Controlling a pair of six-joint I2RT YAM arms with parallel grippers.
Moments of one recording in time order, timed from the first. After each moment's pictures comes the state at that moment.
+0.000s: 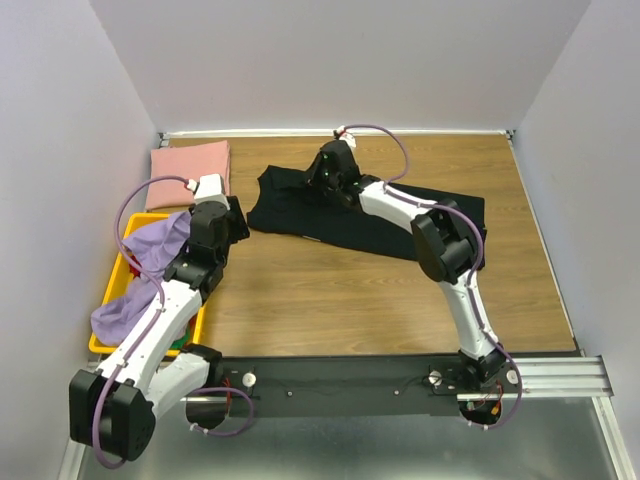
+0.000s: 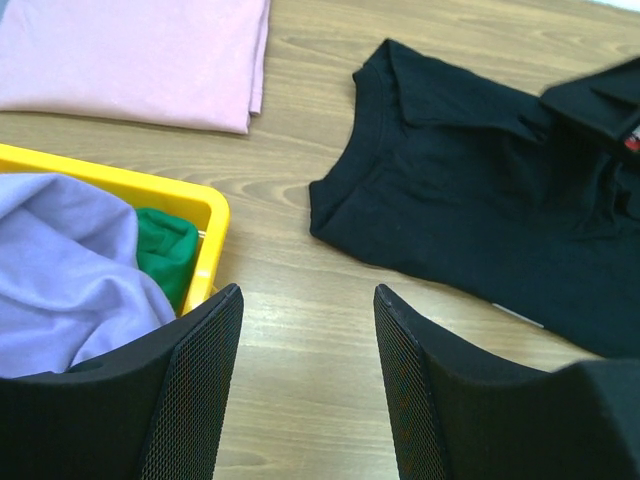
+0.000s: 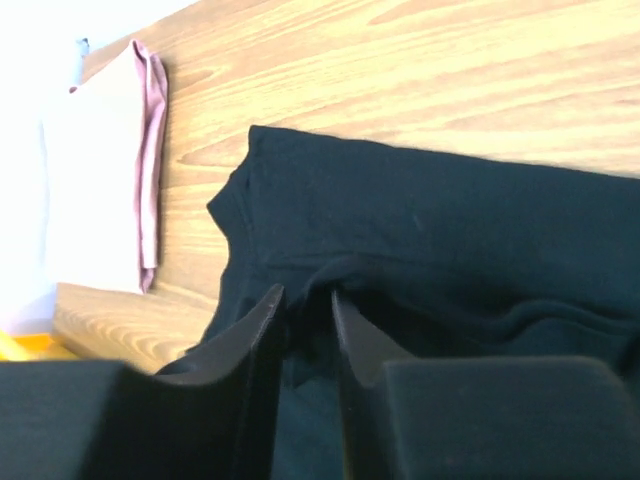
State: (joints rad) left arm -0.30 0.95 0.69 -0.14 -0.34 -0.30; right arm 0.63 2.30 1.80 0.06 0.11 0.75
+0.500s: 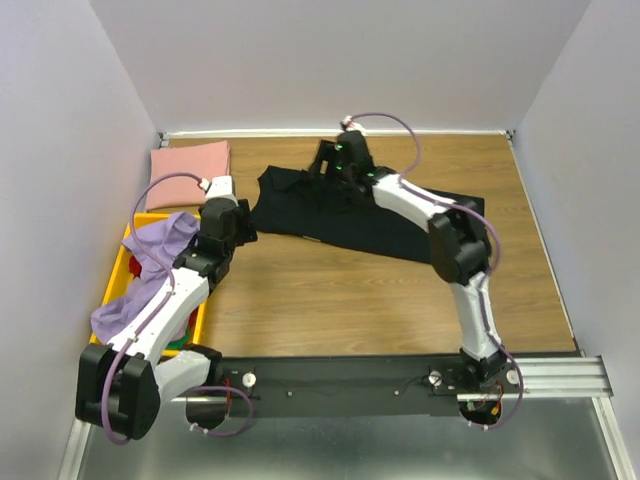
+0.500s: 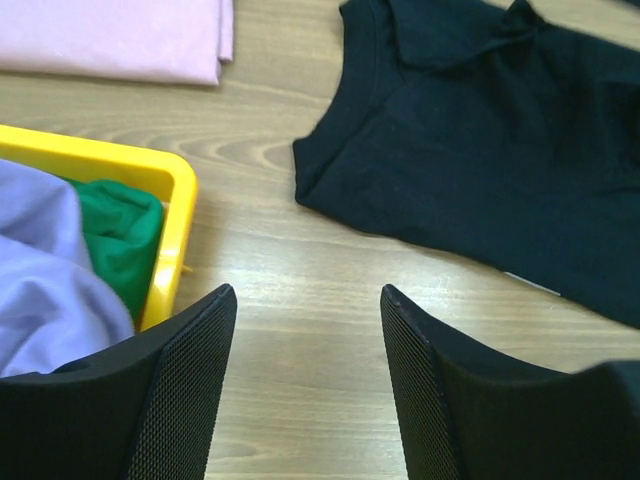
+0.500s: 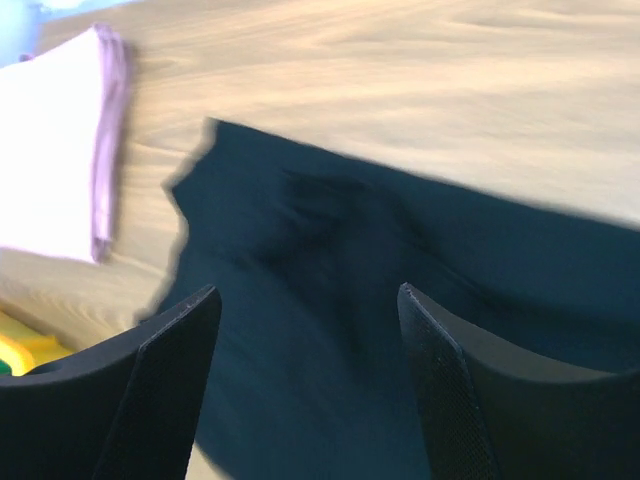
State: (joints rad) left arm -0.30 1.07 0.70 -0.14 -0.28 -0.30; right arm 0.59 2.27 1.83 -0.02 0.07 0.56
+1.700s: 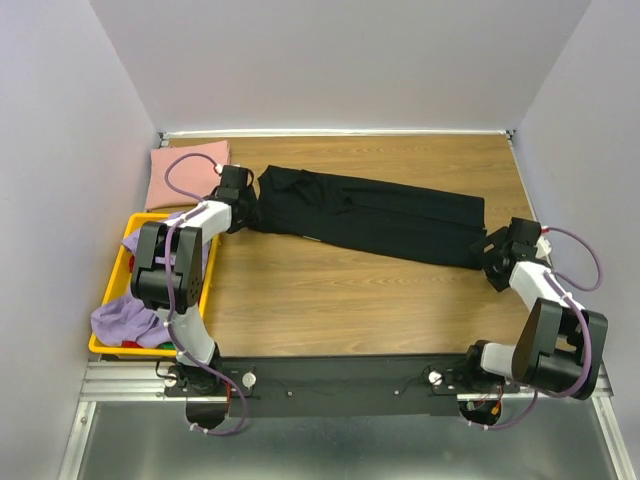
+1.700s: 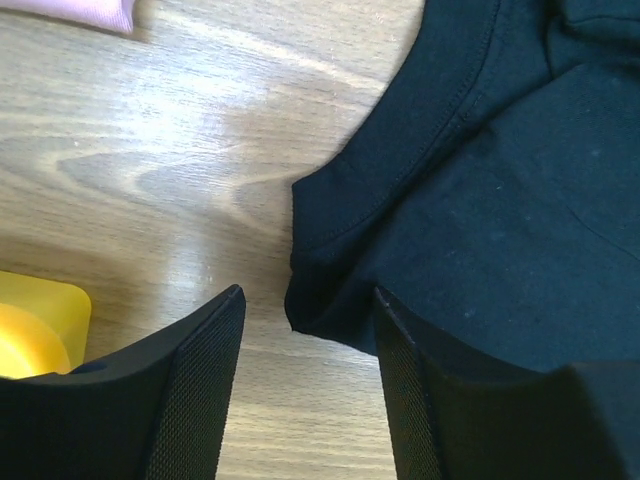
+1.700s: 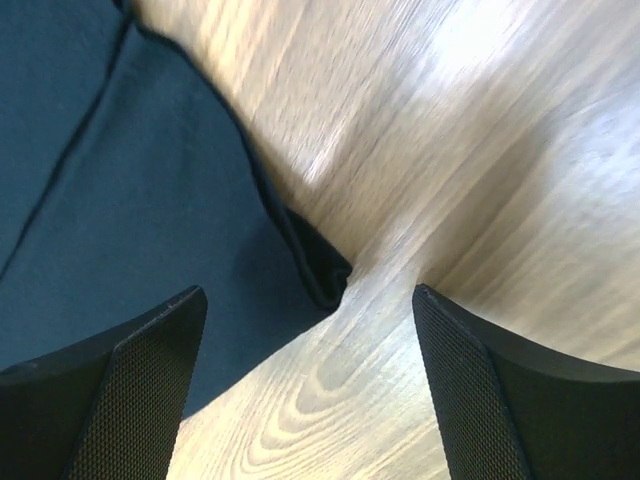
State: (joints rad) left arm -0.15 1.80 1.10 -0.23 -0.11 -0.41; right arm -0.30 1.26 0.57 -0.23 0.07 0.74
